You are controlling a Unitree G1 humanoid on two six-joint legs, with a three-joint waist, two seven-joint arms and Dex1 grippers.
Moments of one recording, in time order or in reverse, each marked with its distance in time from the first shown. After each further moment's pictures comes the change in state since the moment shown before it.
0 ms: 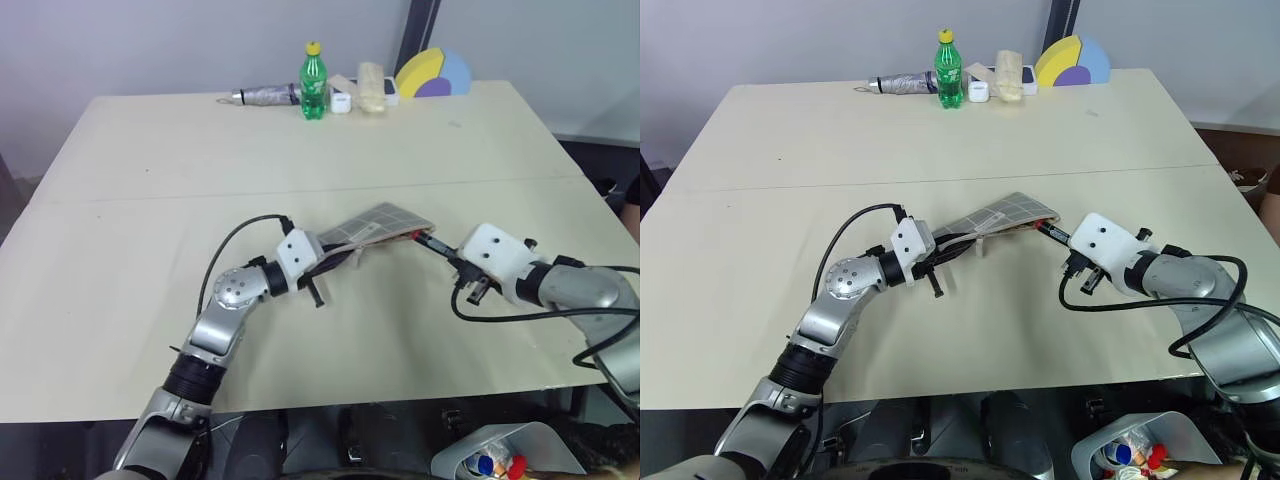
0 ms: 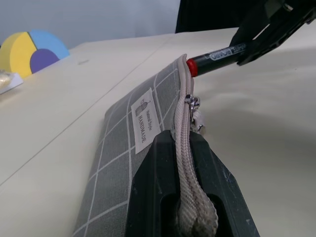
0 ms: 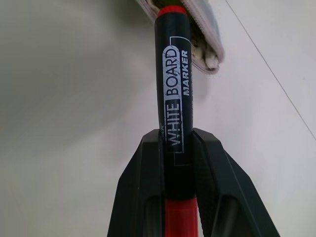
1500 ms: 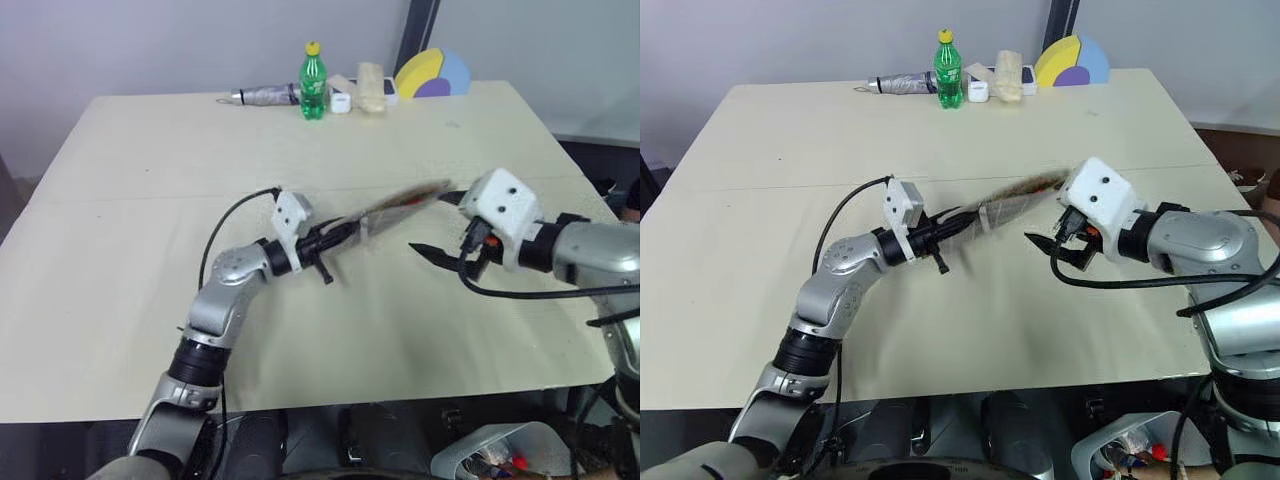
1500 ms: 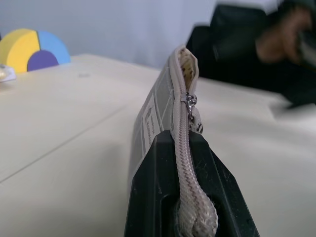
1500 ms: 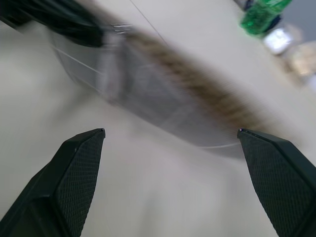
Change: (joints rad) left arm -0.126 -0.110 0.114 -0.070 -0.267 0.353 0.049; right arm -0.245 0.214 -0.168 -0.145 0.207 0.274 0.220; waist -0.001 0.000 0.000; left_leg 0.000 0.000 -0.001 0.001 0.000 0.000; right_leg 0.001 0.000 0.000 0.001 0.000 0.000
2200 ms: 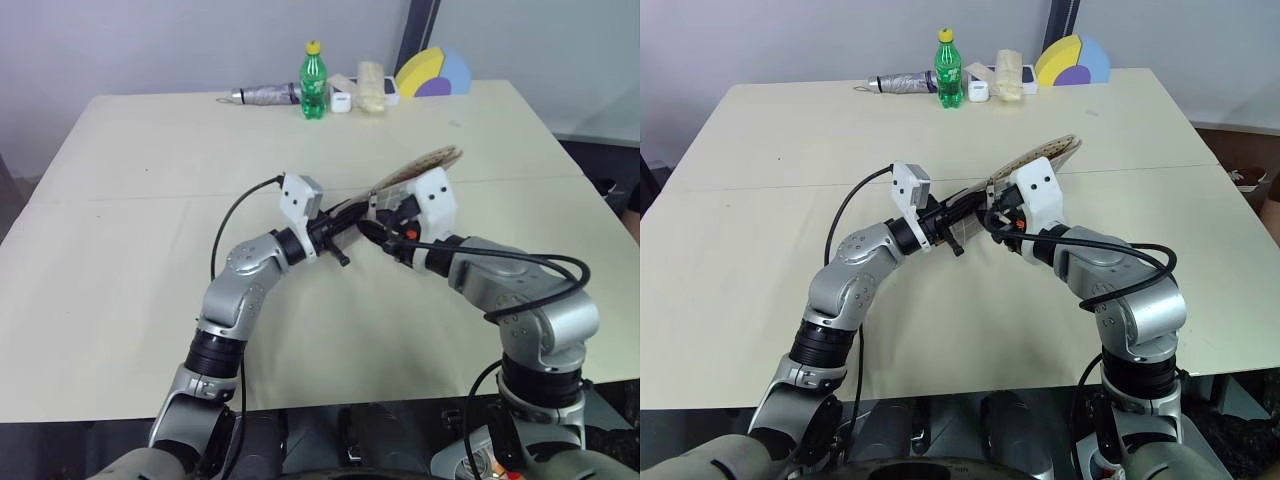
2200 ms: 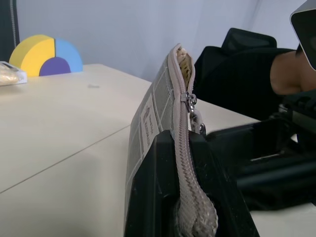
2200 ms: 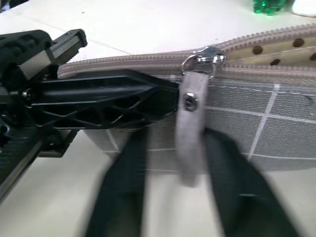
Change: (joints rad) left arm -0.031 -0.056 0.006 0.003 -0.016 0.036 0.083; right arm -0.101 0.454 0.089 0.067 0.069 0.230 -0.464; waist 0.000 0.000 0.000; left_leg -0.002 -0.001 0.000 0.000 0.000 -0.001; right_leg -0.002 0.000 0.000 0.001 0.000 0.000
